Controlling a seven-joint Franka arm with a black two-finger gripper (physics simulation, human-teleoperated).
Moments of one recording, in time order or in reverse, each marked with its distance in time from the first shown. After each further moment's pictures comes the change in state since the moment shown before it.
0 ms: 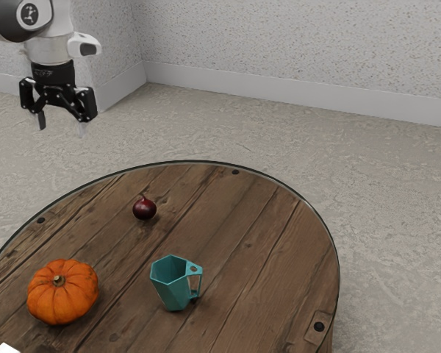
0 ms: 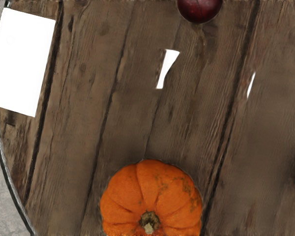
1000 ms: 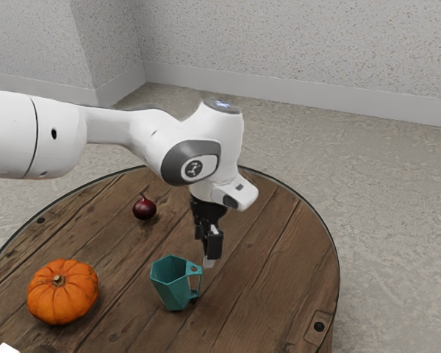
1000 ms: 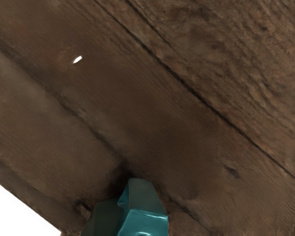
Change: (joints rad) arm -0.330 0.325 -0.144 -0.236 -0.093 0.434 0.582
